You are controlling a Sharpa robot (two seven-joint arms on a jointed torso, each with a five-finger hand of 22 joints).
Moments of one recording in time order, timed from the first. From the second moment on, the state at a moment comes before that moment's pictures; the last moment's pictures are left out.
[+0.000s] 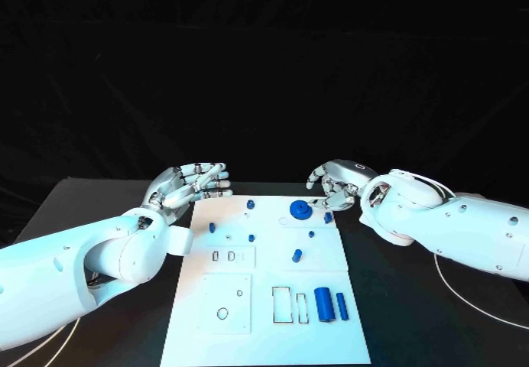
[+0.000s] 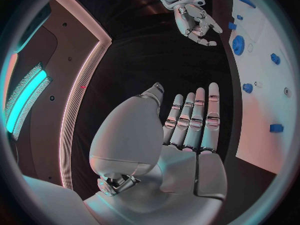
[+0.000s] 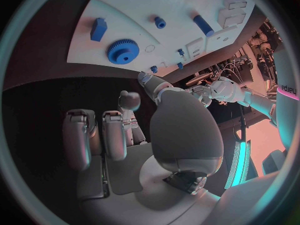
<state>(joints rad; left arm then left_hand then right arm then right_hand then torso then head) 1.23 -0.91 0.00 1.63 -0.04 -0.37 0.46 1.43 -0.06 0.22 0.28 0.05 0.76 0.20 0.28 0.20 0.90 0.20 0.09 0.07 0.87 0.16 0.27 0.22 0.17 0.90 0.27 0.28 0.09 1.36 -0.81 -0.09 1.43 -1.44 -0.33 -0.12 1.22 -0.23 0.42 0.09 0.18 0.80 0.15 0.31 0.45 1.32 0.06 1.12 1.08 1.46 -0.01 1.50 1.31 0.04 1.47 0.10 1.49 1.31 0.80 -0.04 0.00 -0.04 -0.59</state>
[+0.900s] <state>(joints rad) 1.23 -0.90 0.00 1.62 -0.04 -0.37 0.46 1.43 -0.06 0.22 0.28 0.05 0.76 0.20 0.28 0.20 0.90 0.20 0.09 0.07 0.87 0.16 0.27 0.22 0.17 0.90 0.27 0.28 0.09 1.32 -0.70 -0.10 1.30 -1.39 -0.26 -0.17 1.23 -0.22 0.39 0.12 0.19 0.75 0.17 0.34 0.47 1.37 0.08 1.32 1.30 1.46 0.00 1.53 1.31 0.04 1.47 0.11 1.51 1.31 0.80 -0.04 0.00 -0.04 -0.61</state>
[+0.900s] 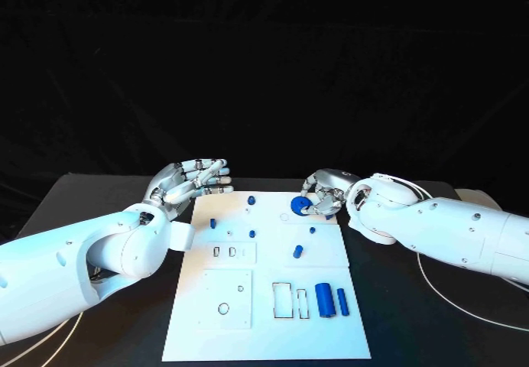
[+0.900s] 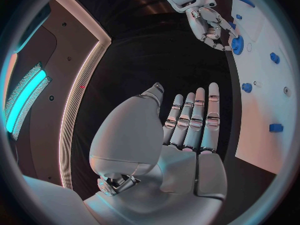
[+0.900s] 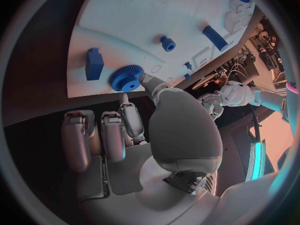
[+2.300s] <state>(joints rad) 1.23 -0.90 0.00 1.62 -0.04 -0.37 0.46 1.43 -0.06 0.22 0.28 0.05 0.76 0.20 0.28 0.20 0.91 0.20 0.09 0.07 0.87 0.16 0.27 0.22 0.17 0.90 0.27 0.27 0.09 1.32 -0.67 -0.10 1.28 -1.43 -0.27 -0.17 1.25 -0.19 0.42 0.12 0.20 0.76 0.16 0.37 0.48 1.39 0.08 1.36 1.31 1.46 0.00 1.53 1.31 0.04 1.47 0.11 1.52 1.31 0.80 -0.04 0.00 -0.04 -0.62</state>
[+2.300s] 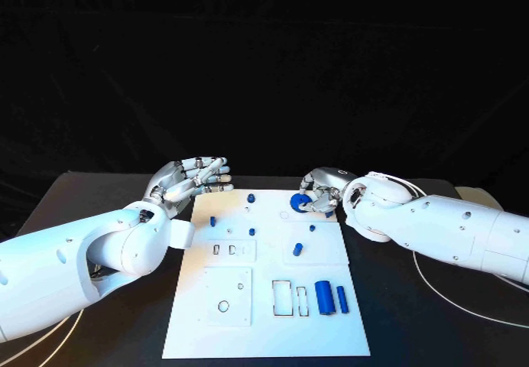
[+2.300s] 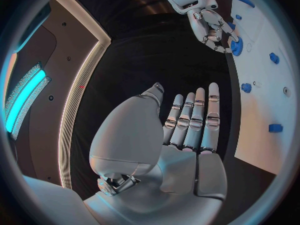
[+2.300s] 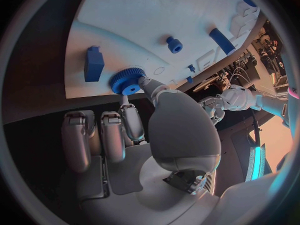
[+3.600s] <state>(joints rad) 1.23 -0.90 0.00 1.62 -0.04 -0.36 0.45 1.43 -0.06 0.23 0.28 0.05 0.76 0.20 0.28 0.20 0.91 0.20 0.08 0.07 0.87 0.16 0.26 0.23 0.17 0.90 0.27 0.27 0.09 1.33 -0.60 -0.10 1.41 -1.62 -0.43 -0.19 1.26 -0.16 0.54 0.09 0.20 0.84 0.17 0.37 0.47 1.44 0.05 1.41 1.31 1.46 -0.01 1.54 1.31 0.02 1.47 0.10 1.55 1.31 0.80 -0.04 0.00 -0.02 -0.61</state>
